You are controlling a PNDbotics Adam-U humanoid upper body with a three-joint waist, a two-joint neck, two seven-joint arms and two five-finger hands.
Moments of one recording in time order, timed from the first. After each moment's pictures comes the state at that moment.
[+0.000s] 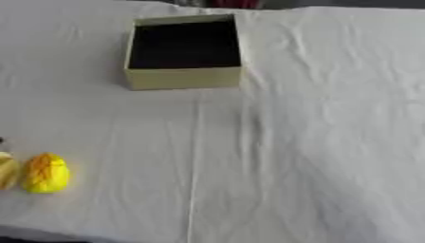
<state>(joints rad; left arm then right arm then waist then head) -0.12 0.94 -0.07 -1.75 -0.57 -0.02 -0.52 -0.37 -0.56 -0.08 -1.98 -0.06 -0.17 -0.41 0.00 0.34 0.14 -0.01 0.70</state>
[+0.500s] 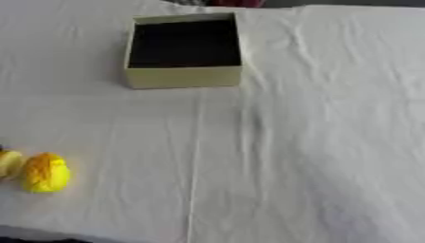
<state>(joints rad) -0.13 0.93 -0.05 -1.81 -0.63 0.01 -0.43 -0.37 -0.56 -0.08 -1.98 -0.06 -0.17 -0.41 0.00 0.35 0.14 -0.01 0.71</state>
